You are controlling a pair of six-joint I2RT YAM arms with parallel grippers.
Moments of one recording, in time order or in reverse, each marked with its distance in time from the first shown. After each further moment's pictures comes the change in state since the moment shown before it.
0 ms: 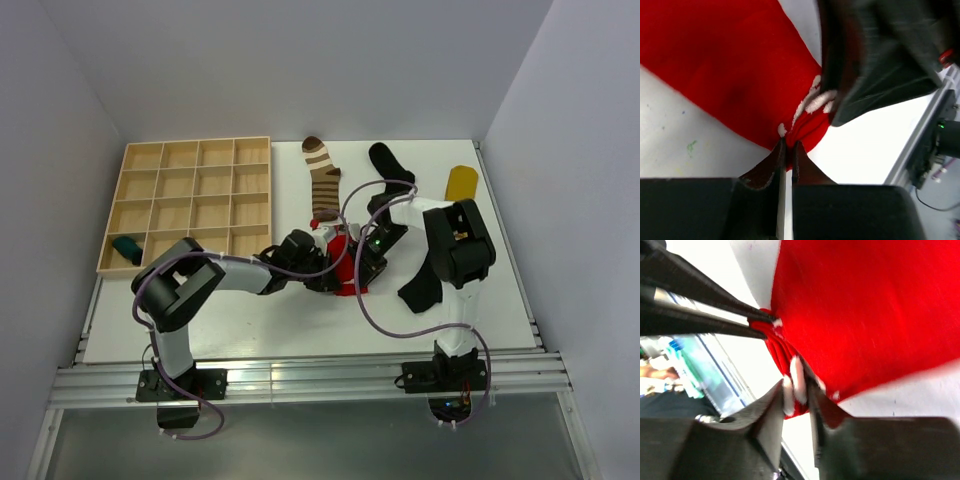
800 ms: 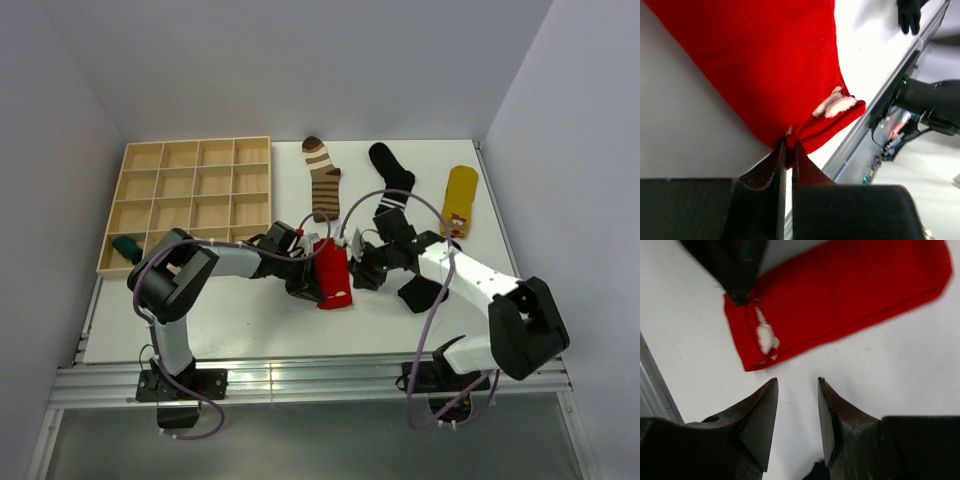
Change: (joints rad) left arm 0.158 0.020 0.038 -0.320 0.350 -0.076; right arm 0.120 -0.653 -0.421 0.484 0.206 -0.105
